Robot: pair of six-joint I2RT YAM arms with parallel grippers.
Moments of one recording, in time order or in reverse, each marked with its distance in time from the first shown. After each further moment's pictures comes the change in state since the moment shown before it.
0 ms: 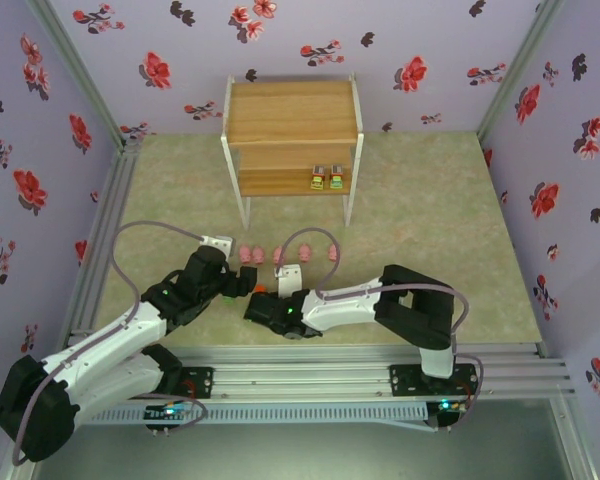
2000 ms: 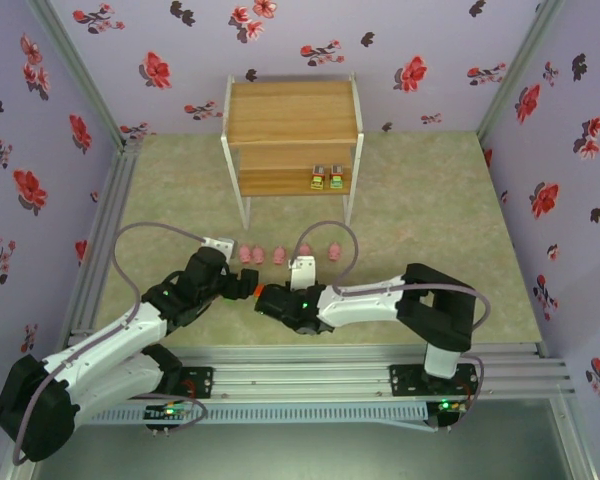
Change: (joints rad) left arm 0.000 0.000 -0.012 0.006 0.042 0.006; right arm -0.043 -0.136 -0.087 0.016 0.097 -0.002
